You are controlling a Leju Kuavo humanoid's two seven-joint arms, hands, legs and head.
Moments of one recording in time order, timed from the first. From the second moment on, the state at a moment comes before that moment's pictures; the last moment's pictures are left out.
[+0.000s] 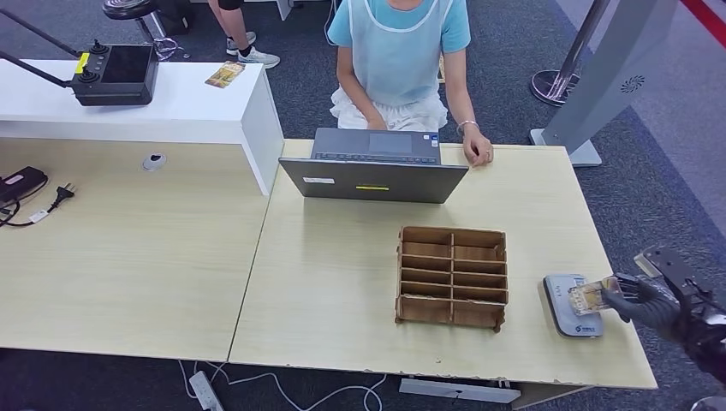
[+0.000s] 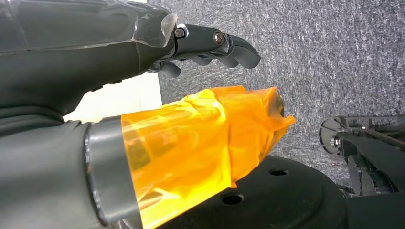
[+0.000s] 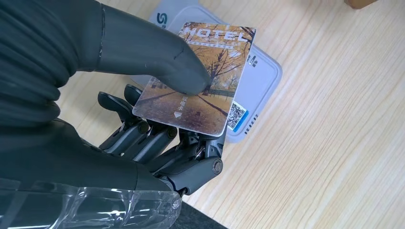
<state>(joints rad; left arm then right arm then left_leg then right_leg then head) -0.08 -0.20 1.09 -0.23 -1.24 0.14 0.06 -0.28 -0.73 0.20 -0.95 -0.20 0.55 -0.05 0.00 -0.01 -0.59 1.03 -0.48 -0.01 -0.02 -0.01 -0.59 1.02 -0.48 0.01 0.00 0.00</state>
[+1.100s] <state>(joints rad) -0.08 -0.20 1.09 -0.23 -1.23 0.15 0.07 -0.35 -0.65 0.24 -0.85 0.02 0.36 -0.04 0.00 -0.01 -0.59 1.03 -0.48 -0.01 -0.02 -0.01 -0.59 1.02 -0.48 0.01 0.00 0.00</state>
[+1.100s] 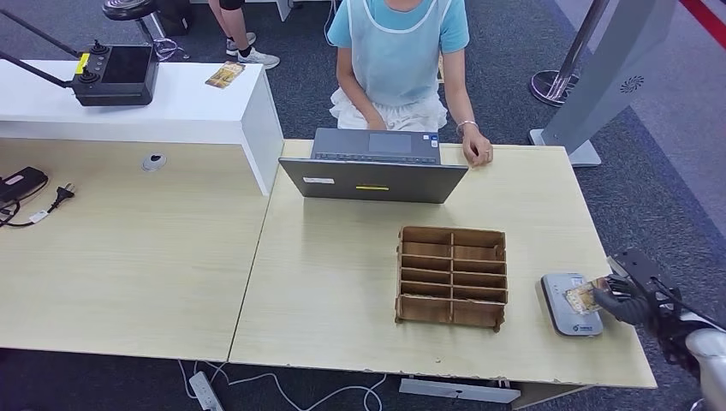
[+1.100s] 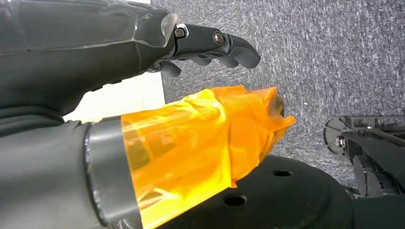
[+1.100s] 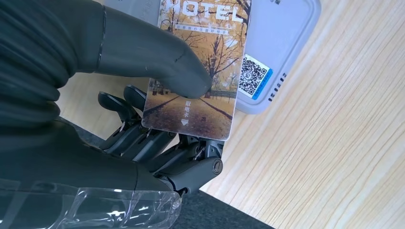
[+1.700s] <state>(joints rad) -0.08 -0.20 1.10 -0.23 -1.20 0.15 0.07 -0.28 -0.69 0.06 -1.01 -0.08 0.45 -0.11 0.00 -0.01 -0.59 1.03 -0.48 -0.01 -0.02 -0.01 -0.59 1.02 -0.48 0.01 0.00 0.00</state>
